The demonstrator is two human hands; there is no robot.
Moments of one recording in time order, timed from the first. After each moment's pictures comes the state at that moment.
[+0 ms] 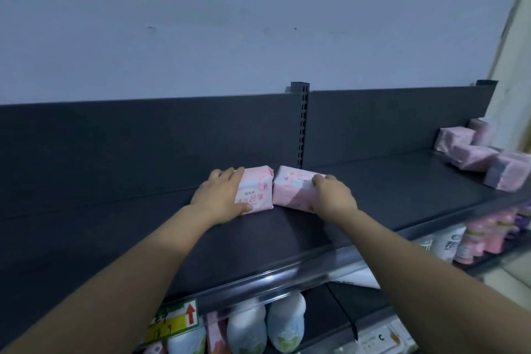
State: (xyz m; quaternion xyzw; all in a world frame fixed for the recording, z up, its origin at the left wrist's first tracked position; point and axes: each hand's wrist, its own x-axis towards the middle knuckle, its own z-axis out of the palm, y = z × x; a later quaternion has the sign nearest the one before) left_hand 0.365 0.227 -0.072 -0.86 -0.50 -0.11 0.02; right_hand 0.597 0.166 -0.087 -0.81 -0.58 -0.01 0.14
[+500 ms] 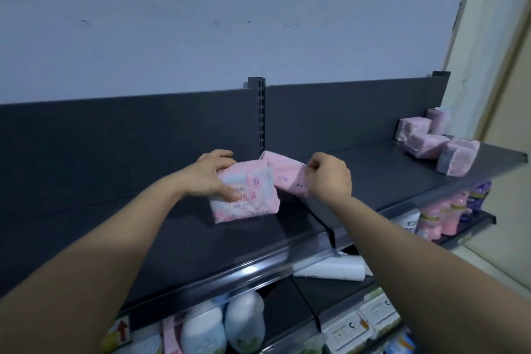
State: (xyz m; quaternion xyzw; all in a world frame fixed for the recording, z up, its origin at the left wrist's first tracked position) left_hand 0.431 0.226 -0.033 -0.88 -0.40 -0.13 -0.22; right_hand 0.669 0.136 -0.065 -0.79 -0.46 -0.03 0.40
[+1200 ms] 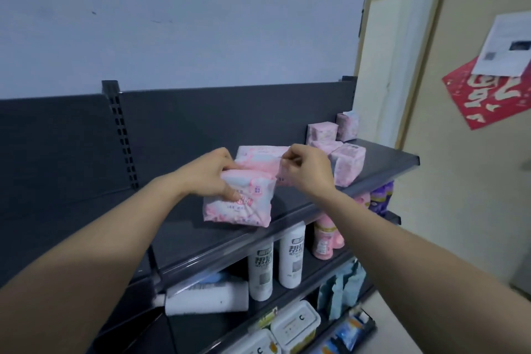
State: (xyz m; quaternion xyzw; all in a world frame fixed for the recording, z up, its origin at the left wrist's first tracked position) left_hand 0.745 0.189 -0.026 -0.94 -0.27 -0.14 -0.14; right_hand 0.933 0.075 -0.047 -0.71 -0.50 -0.06 0.48
